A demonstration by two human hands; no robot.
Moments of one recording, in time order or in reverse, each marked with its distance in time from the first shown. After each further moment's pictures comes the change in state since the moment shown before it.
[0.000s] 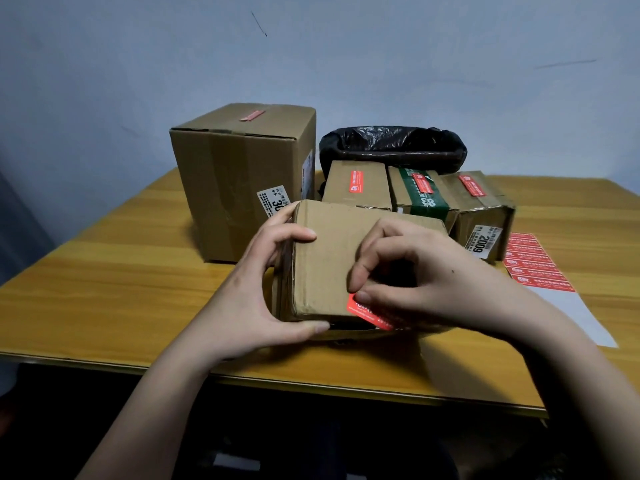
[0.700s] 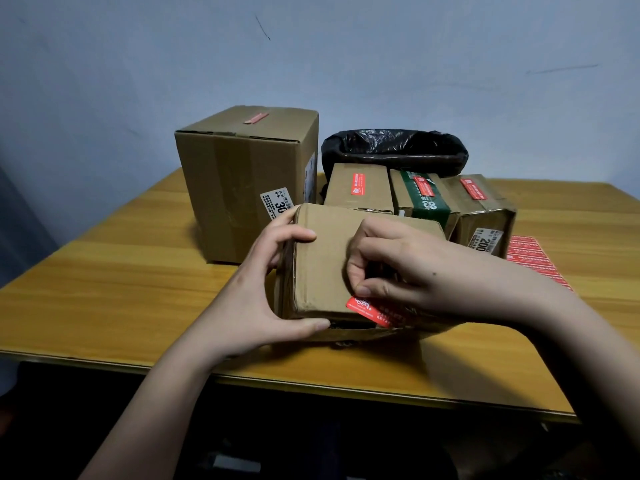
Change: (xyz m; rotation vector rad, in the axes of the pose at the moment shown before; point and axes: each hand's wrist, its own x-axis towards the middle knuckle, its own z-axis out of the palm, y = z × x) left_hand 0.000 -0.001 -0.001 -0.046 -0.007 -0.048; right_hand 0.016 -0.002 -0.008 -0.240 -0.197 -0.134
